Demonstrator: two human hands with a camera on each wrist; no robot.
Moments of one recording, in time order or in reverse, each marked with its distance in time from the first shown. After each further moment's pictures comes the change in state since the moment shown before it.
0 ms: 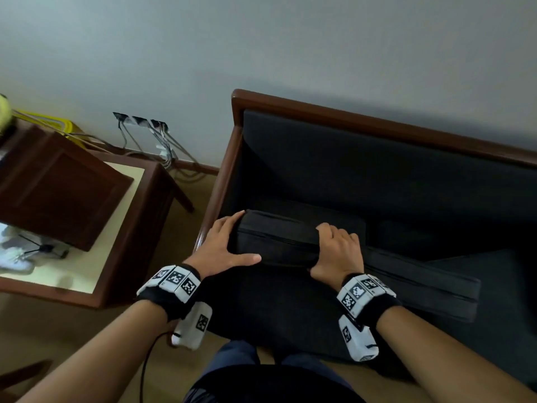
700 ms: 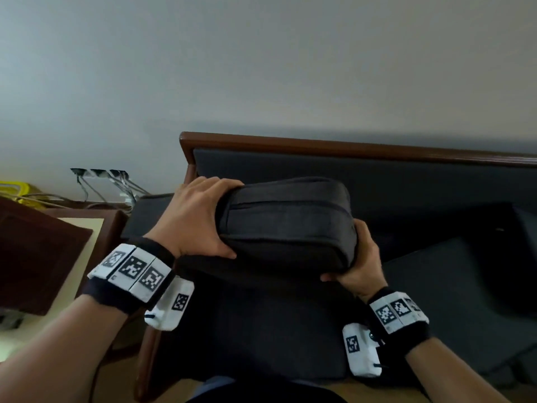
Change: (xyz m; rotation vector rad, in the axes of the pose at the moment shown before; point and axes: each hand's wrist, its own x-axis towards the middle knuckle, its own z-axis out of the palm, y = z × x) left_hand -0.004 0.174 -0.029 0.710 0.245 0.629; right_hand -0.052 0.104 -0.058 0.880 0.440 0.057
